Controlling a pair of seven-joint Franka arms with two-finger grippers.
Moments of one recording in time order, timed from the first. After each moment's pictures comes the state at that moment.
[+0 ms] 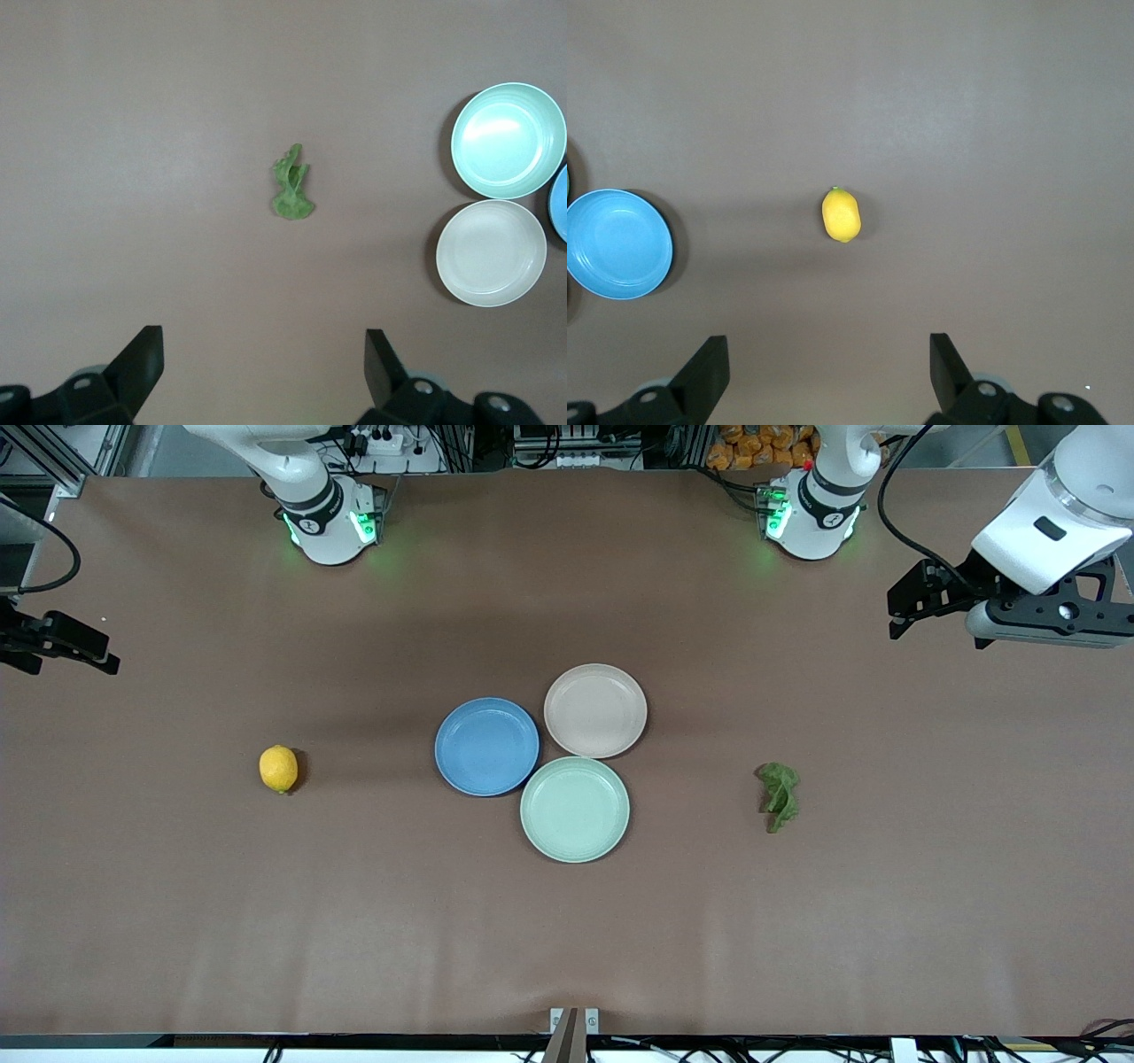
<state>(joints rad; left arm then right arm) -0.11 -0.02 -0.12 -1.52 0.00 1.55 -0.09 0.02 0.03 -0.11 -1.52 0.02 1.52 -0.07</state>
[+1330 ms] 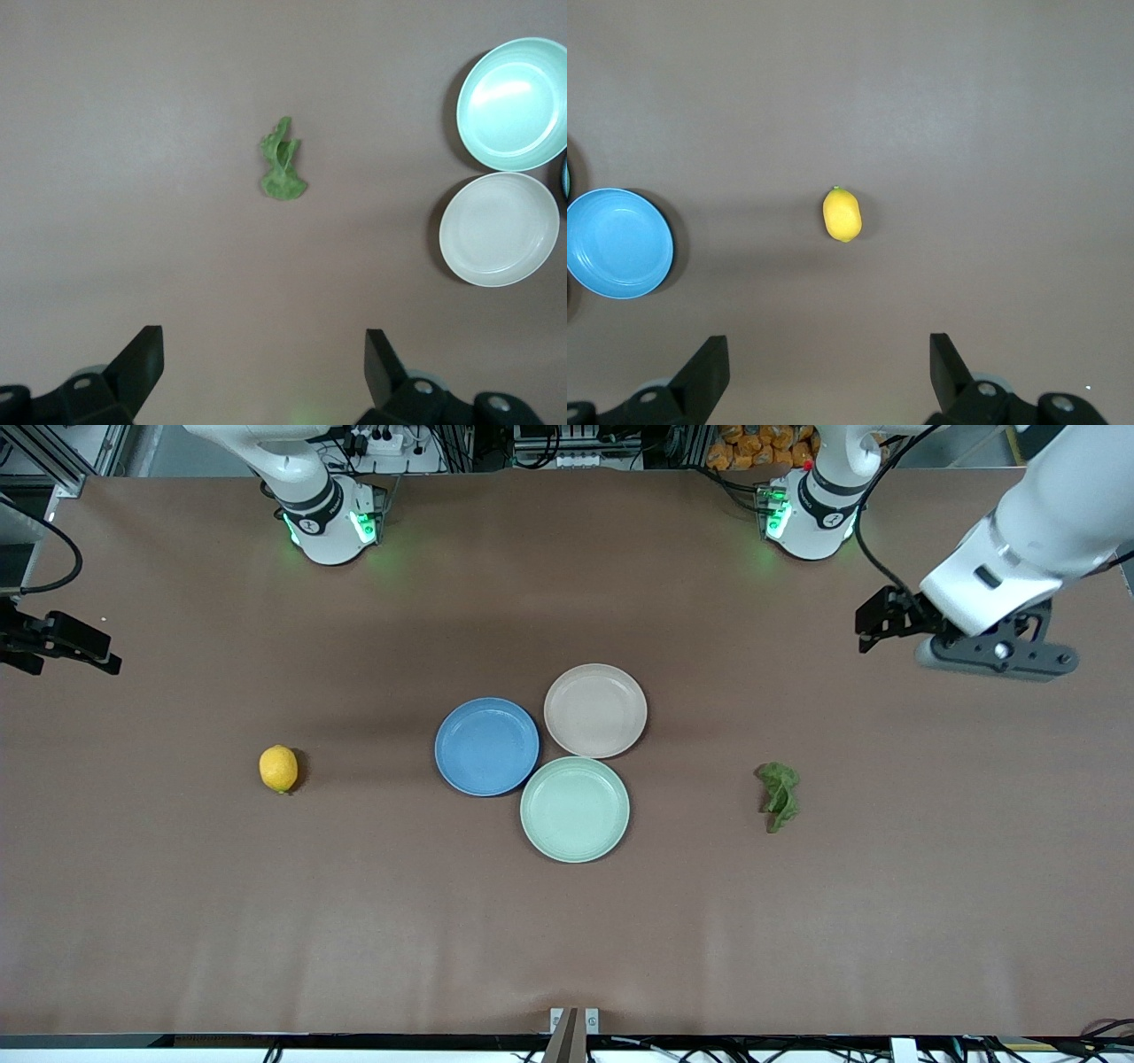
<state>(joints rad) -0.12 0.05 -0.14 -1.56 0.00 1.54 -0.09 0.02 0.04 -0.11 -1.52 0.02 1.52 -0.07</state>
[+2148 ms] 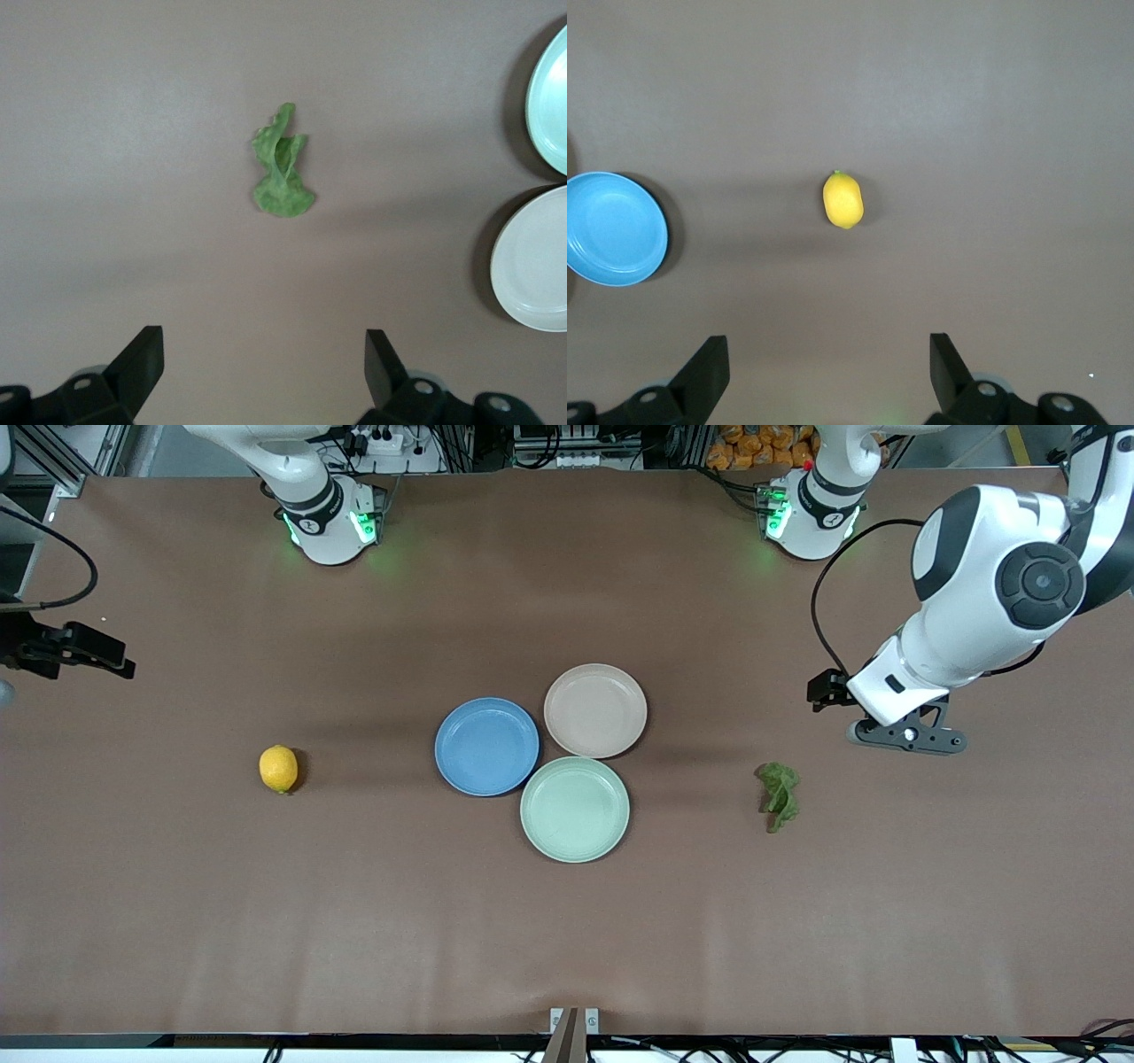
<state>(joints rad) -0.11 0.11 -0.14 -1.85 0.00 1.87 -0.09 0.02 0.07 -0.11 -1.54 0.02 1.50 -0.07</state>
